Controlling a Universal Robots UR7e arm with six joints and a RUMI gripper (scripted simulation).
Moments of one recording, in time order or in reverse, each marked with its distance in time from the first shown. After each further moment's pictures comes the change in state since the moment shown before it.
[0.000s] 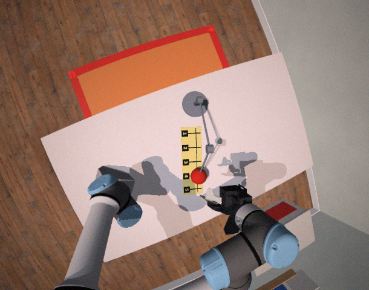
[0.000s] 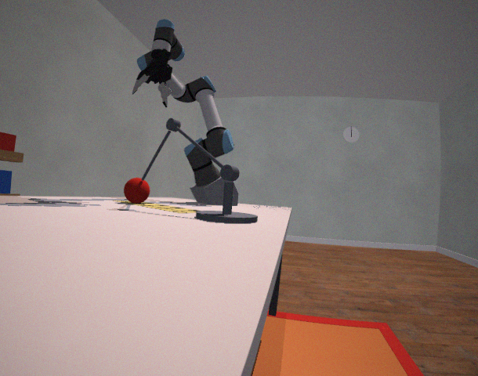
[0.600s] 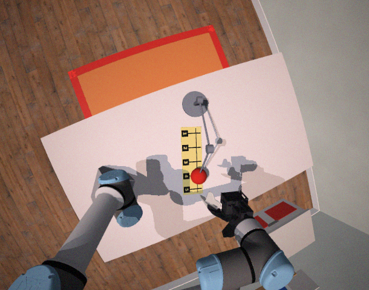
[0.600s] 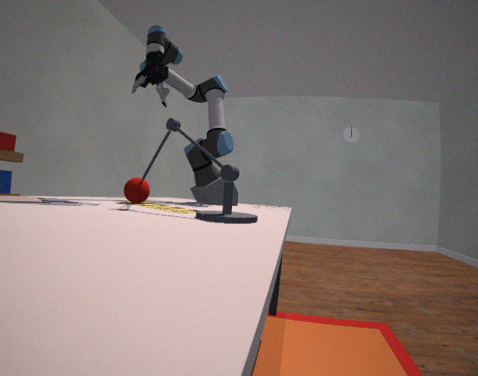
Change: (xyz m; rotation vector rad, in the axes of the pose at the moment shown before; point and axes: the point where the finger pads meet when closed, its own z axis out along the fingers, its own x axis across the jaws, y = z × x) arm -0.001 0.000 -0.001 -0.183 -0.007 0.003
